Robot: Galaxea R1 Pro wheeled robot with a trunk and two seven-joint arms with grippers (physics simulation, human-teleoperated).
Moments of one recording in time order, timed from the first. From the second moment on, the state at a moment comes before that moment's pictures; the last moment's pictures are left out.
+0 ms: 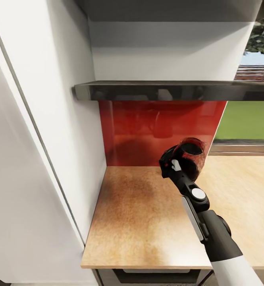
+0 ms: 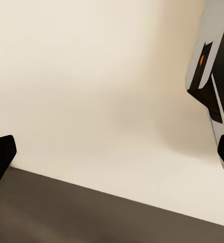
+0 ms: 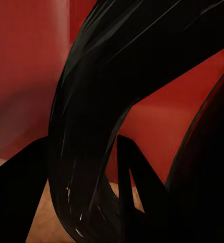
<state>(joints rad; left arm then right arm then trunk) 0.02 0.21 0.07 0.03 0.05 -0.06 0.03 -0.56 -0.03 0.17 -1.45 -0.01 0.26 0.05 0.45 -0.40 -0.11</state>
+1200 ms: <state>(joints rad) 0.01 0.16 0.07 -0.29 0.05 -0.20 0.02 -0.56 -0.03 0.17 -1.44 -0.01 0.26 0.05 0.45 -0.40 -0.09</state>
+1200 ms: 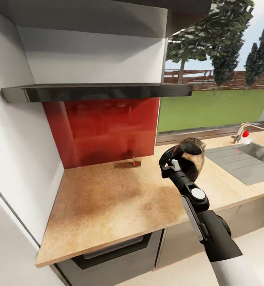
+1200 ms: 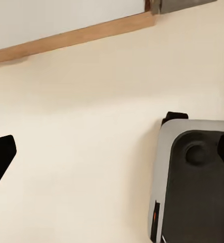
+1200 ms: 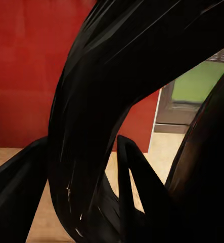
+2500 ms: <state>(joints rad) 0.01 0.13 0.07 -0.29 0.00 -0.20 0.02 -0.56 -0.03 0.17 -1.45 -0.01 0.33 0.05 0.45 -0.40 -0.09</state>
